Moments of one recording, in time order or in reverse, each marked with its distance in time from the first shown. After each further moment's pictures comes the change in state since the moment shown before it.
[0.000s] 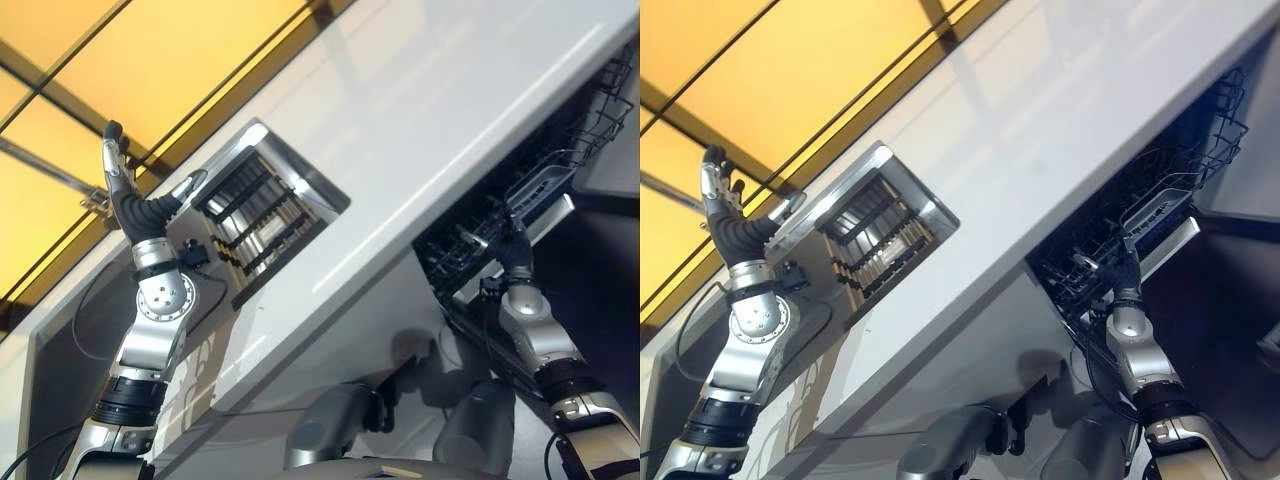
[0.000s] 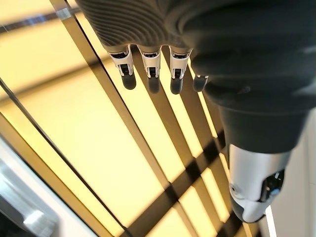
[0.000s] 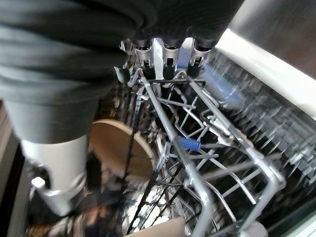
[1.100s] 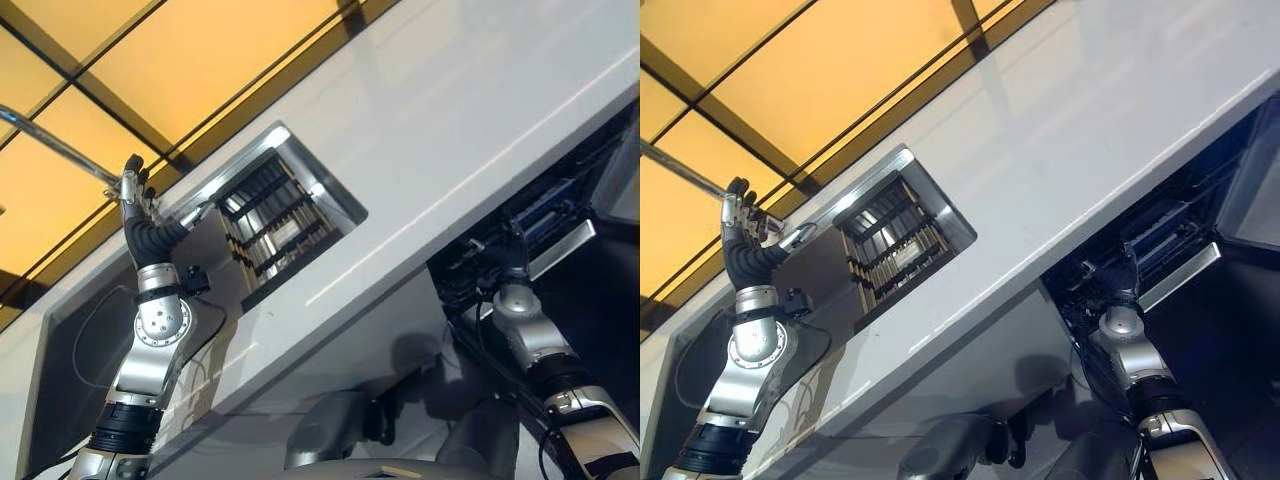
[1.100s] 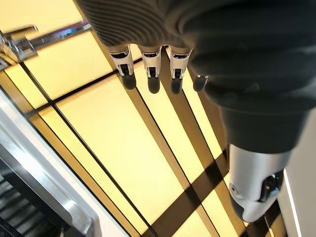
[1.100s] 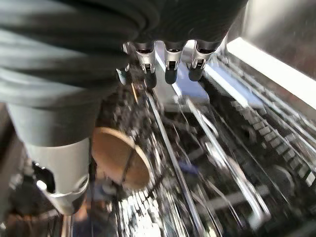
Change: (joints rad) left arm 0.095 -0.009 0.001 -0.006 -0.044 -0.028 -0.070; right arm -0.016 0.012 0.022 0.004 -0.083 0.028 -0.167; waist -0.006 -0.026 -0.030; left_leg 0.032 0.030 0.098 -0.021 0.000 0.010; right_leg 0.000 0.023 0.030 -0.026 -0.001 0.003
